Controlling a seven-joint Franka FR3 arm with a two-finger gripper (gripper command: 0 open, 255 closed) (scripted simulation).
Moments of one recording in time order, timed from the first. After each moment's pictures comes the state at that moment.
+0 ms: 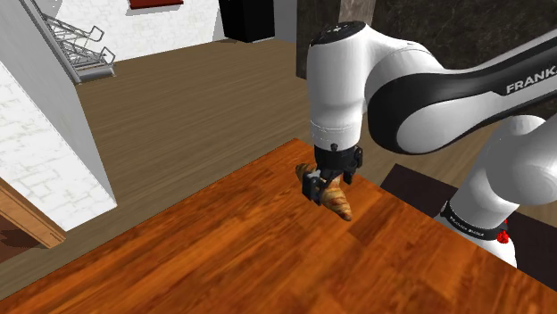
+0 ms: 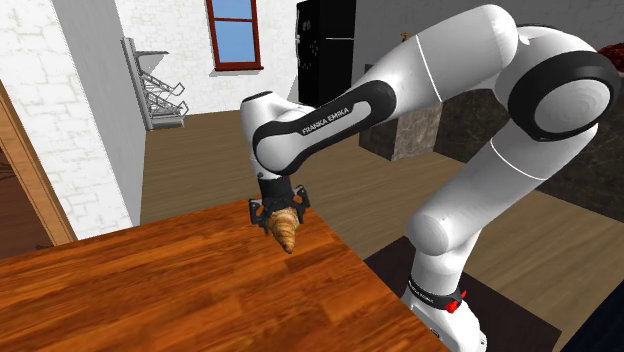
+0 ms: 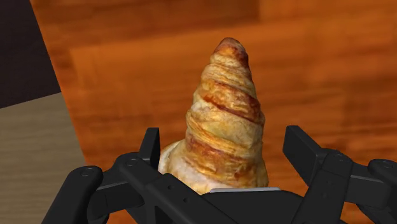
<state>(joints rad) 0.05 -0.46 0.69 -2.47 0.25 1.98 0.83</state>
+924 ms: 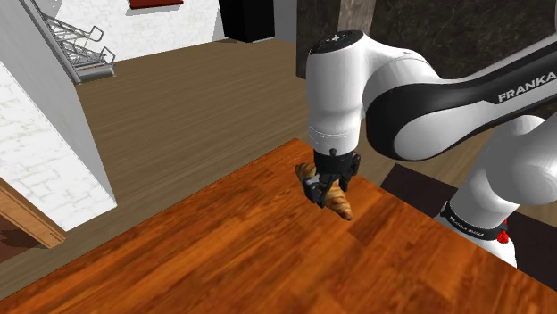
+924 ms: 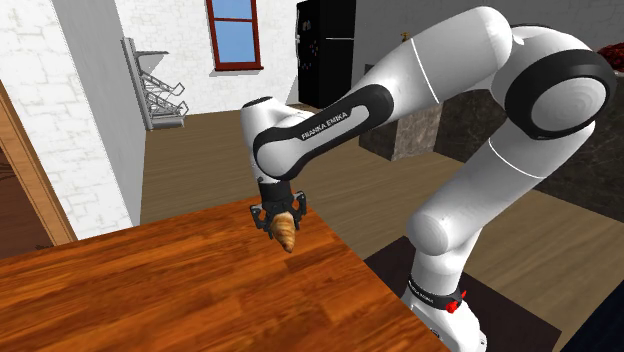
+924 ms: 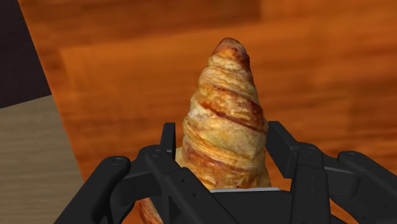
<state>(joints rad) 0.05 -0.44 0.70 -2.48 0.25 2.01 0.83</state>
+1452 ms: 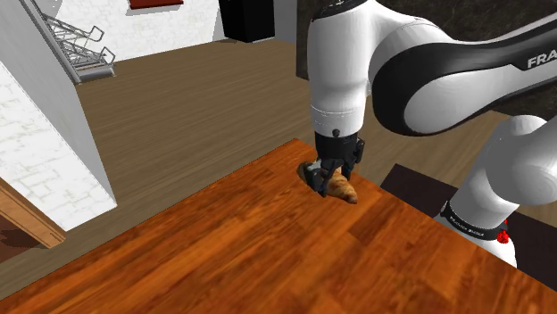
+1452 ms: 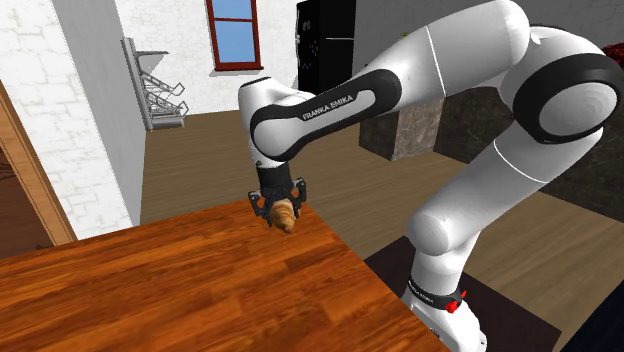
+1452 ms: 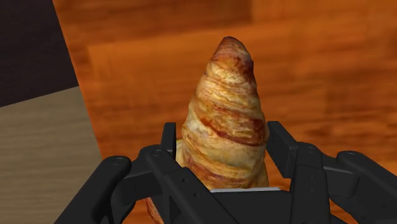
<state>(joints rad) 0.05 -0.48 0.66 -2.42 0.25 1.90 0.82</state>
